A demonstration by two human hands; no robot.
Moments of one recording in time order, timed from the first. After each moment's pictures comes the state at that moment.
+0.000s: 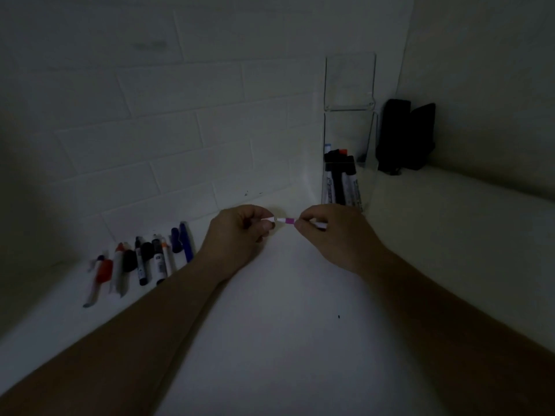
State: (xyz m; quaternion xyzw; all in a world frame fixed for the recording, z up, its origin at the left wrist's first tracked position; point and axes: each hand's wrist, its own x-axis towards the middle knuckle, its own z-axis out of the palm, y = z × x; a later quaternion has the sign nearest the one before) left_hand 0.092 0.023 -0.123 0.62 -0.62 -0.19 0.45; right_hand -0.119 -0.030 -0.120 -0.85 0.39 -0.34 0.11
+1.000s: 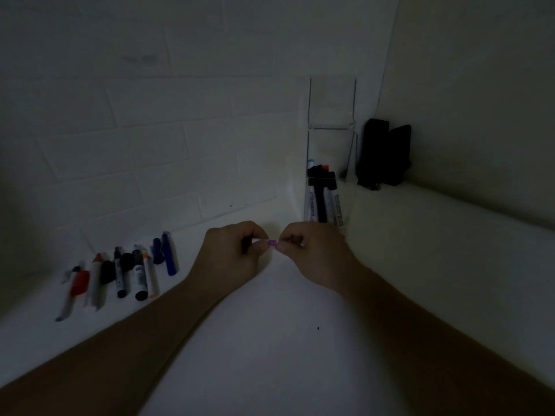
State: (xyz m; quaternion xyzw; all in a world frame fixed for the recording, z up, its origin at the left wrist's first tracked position) left_hand 0.069 0.037 -0.121 0.60 -0.69 0.00 0.40; right_hand -0.115 -0.023 -0.123 -0.85 0.39 -0.32 0.14
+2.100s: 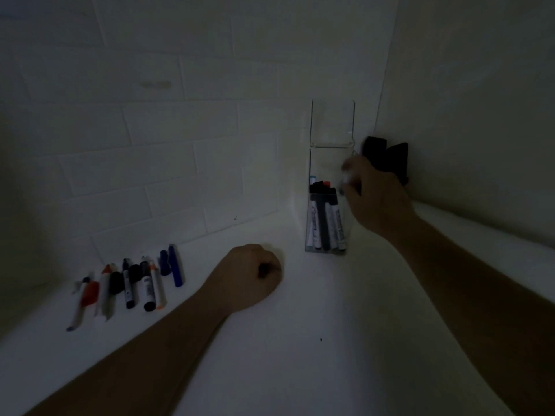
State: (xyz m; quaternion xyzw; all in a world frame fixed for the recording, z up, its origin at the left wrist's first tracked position) left_hand 0.065 0.034 -0.127 0.56 -0.77 -0.02 0.30; right_hand -0.180 -0.067 -0.032 -0.79 0.46 -0.40 -0.04
